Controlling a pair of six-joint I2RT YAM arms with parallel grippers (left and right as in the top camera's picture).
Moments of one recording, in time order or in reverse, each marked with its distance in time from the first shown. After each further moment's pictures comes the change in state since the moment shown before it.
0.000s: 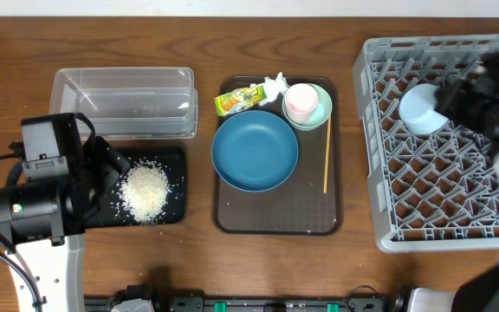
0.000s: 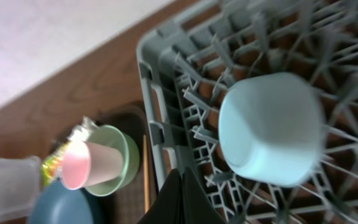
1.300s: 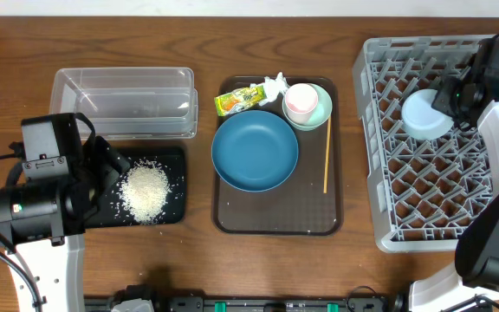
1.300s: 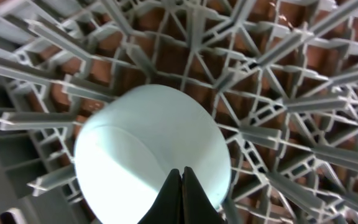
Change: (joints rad) left arm 0.000 0.000 0.000 0.000 0.000 0.000; right arm 0.055 0.255 0.166 -0.129 0.514 0.001
